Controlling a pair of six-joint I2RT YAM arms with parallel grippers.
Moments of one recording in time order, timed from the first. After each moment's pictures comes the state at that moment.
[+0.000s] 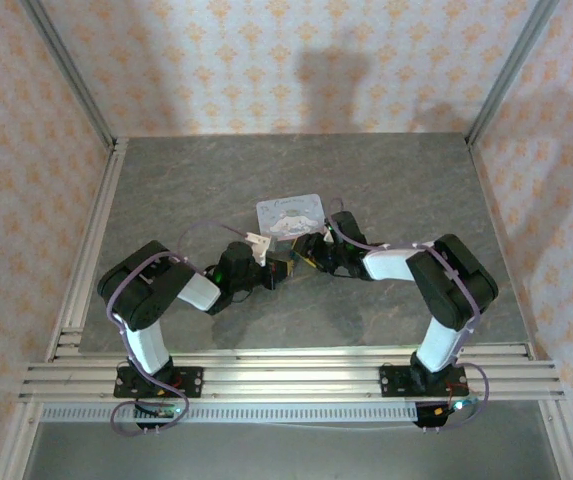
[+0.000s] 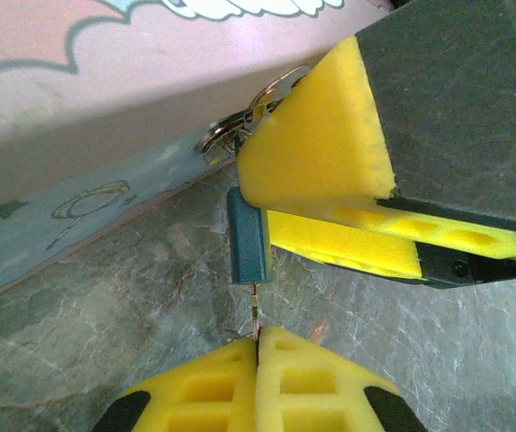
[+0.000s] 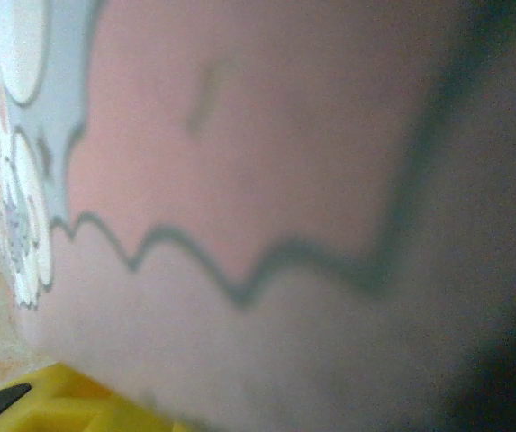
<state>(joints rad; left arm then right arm) -0.59 1.80 0.49 0.83 0.32 -0.53 0.56 1.74 0.76 0.26 -0.38 1.05</state>
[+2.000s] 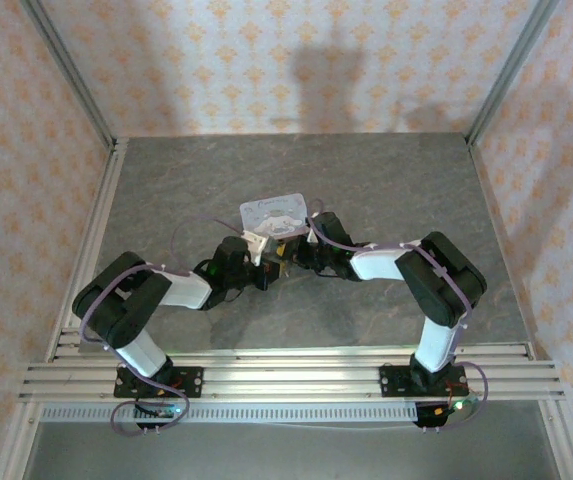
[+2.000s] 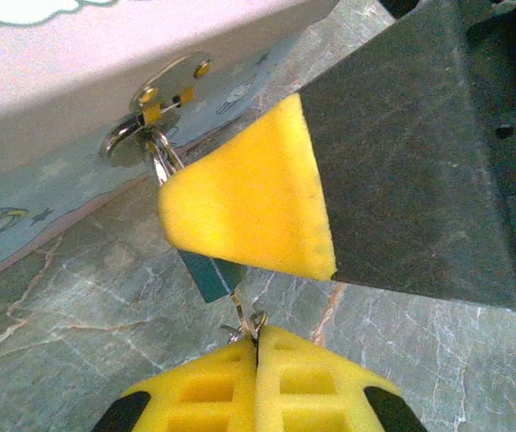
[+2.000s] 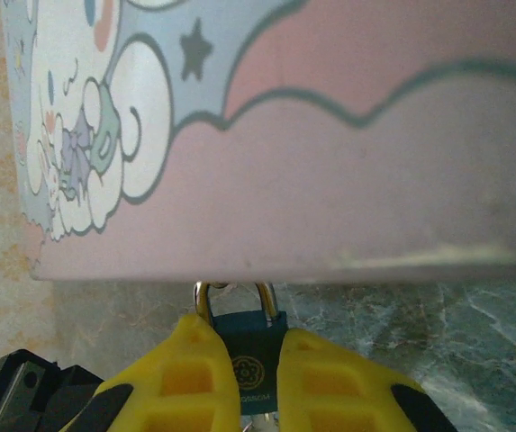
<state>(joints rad) -0.56 1.63 0.49 0.54 0.32 -0.40 0.65 1.79 0.83 0.28 -0.38 0.96</state>
